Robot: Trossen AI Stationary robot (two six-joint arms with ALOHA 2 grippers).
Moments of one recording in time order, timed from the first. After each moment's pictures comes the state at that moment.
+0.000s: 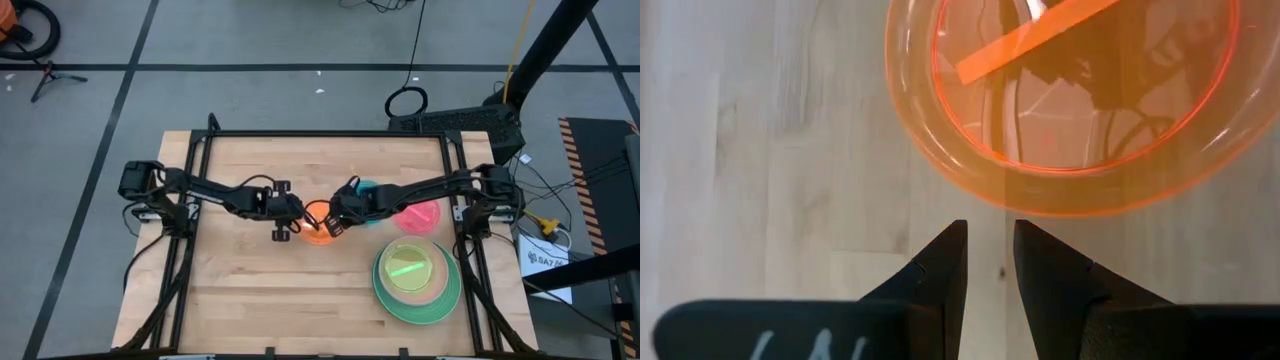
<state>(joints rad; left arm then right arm) 0.03 1.63 0.85 -0.29 -0.26 0.18 0.01 1.78 1.18 -0.56 0.18 0.95</state>
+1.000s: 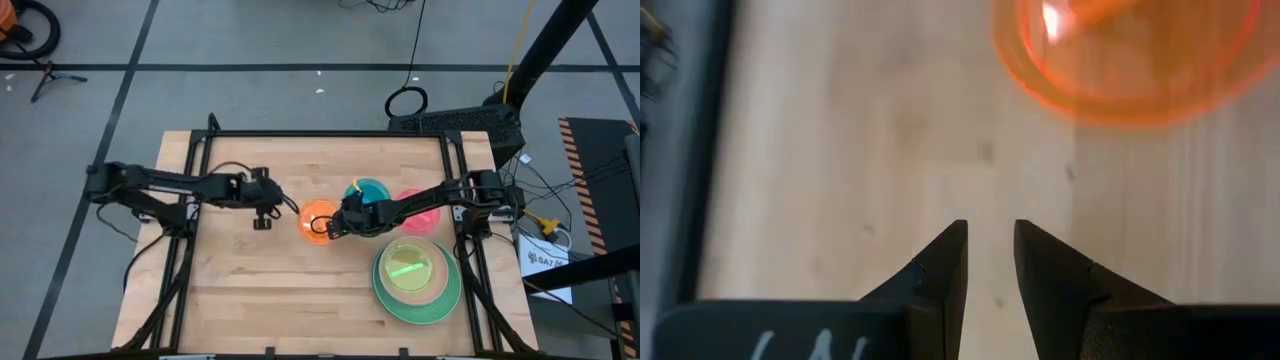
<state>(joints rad) 0.11 1.31 0.77 -0.48 -0.26 0.20 0.06 1.86 1.03 -0.33 0.27 1.25</state>
